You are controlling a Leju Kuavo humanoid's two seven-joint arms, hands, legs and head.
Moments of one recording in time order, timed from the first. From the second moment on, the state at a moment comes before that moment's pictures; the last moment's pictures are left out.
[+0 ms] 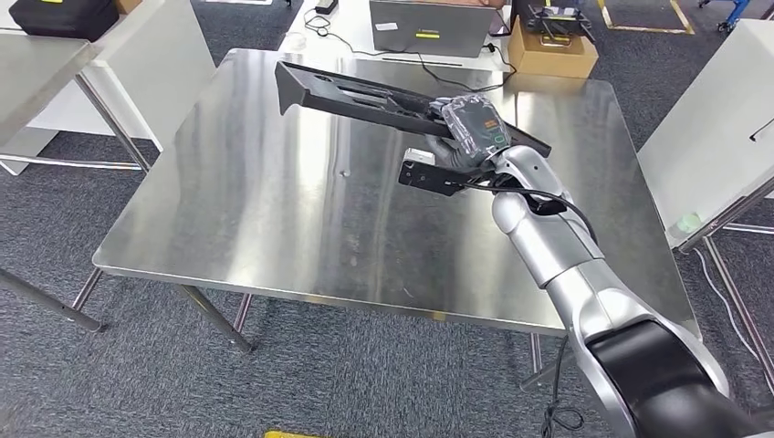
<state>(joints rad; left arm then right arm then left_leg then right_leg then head) -0.11 -0.09 0.57 -0.22 -0.34 0.44 -0.33 -0.88 -0.15 0.45 -0.93 0.83 -0.21 -0.21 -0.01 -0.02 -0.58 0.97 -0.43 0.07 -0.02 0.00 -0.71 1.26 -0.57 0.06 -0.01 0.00</state>
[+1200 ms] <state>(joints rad) -0.13 -0.09 0.58 -0.22 -0.39 0.43 -0.39 -0.82 -0.12 0.50 -0.67 1.14 -0.36 -0.06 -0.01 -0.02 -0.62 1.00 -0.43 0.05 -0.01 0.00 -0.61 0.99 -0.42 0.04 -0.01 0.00</state>
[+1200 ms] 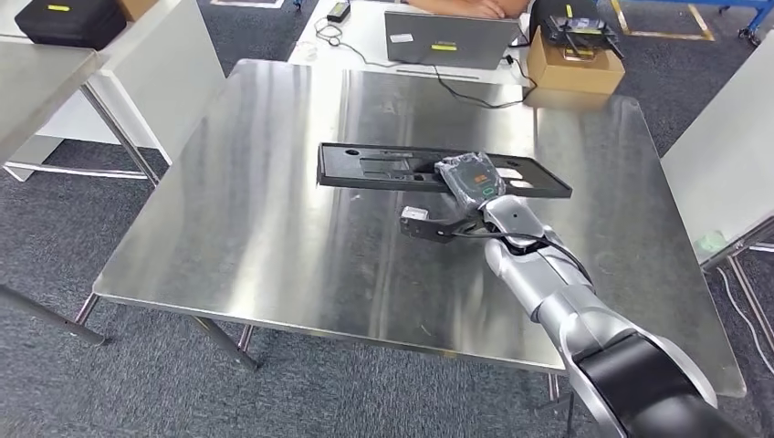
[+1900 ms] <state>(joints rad) -0.13 -0.08 0.59 -0.22 -0.37 0.42 -0.40 -0.80 0.00 0.56 -0.44 1.34 -0.36 0.03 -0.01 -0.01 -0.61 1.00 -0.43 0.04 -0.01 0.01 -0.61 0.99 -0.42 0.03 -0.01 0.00</state>
